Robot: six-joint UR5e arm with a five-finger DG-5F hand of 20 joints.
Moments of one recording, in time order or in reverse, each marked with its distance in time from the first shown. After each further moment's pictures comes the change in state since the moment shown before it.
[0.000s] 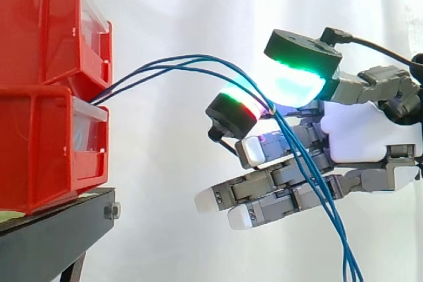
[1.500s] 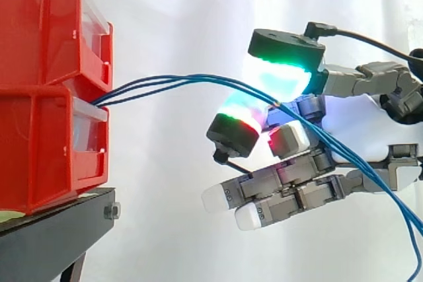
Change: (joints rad) arm 0.010 0.000 0.000 0.000 0.015 0.000
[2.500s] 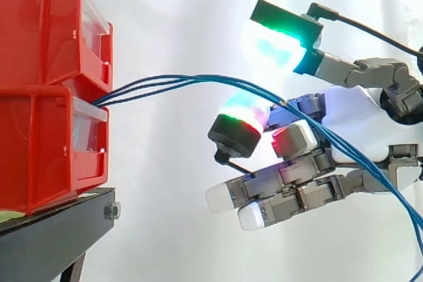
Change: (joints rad) arm 0.000 0.000 0.000 -0.001 0.000 0.000
